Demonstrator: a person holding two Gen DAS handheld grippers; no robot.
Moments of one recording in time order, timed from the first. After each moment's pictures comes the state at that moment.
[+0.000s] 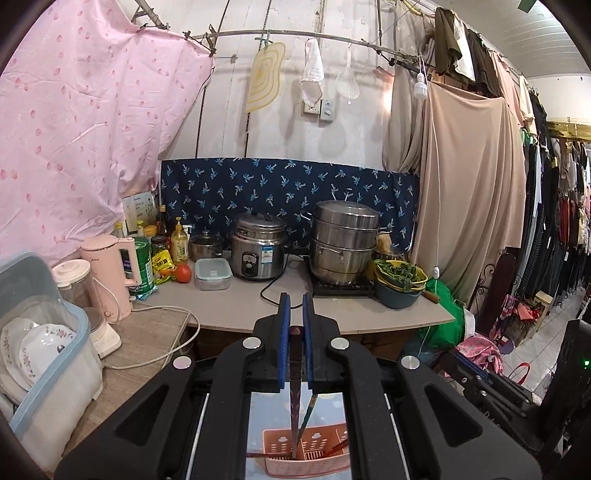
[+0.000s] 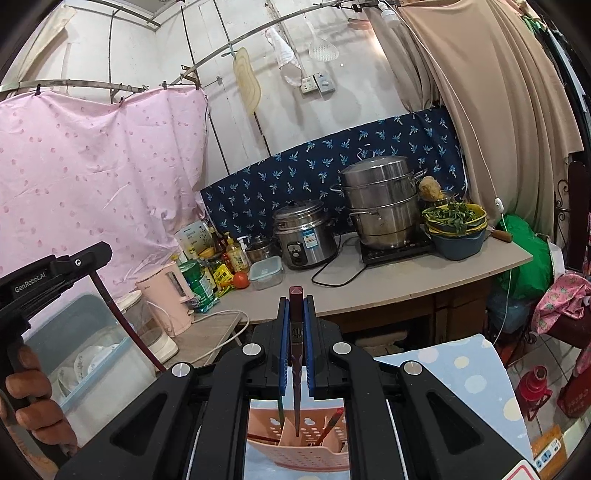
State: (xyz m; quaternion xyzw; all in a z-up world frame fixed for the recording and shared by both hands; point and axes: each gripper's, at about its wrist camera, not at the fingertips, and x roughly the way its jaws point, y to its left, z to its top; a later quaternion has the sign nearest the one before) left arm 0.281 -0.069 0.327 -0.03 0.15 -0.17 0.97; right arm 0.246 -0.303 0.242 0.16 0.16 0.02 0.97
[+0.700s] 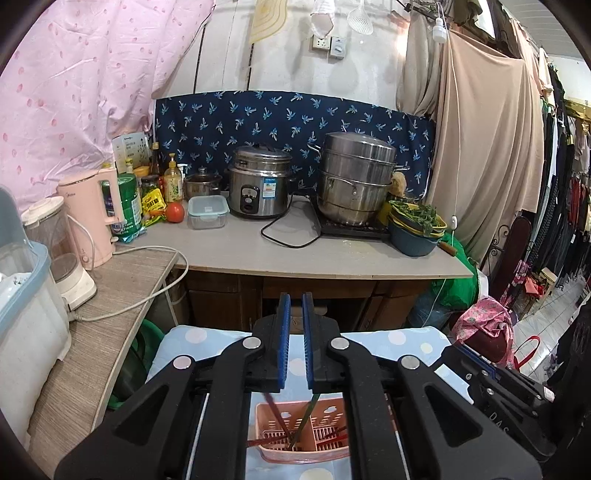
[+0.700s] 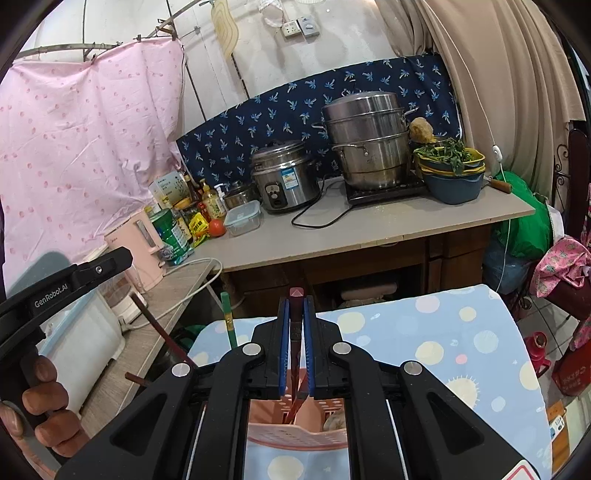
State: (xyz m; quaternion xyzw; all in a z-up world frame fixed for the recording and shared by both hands) left arm 0.345 -0.090 0.216 -0.02 0.25 -0.16 0.96; right arm 0.291 -0.300 0.156 0.16 0.25 0.01 0.95
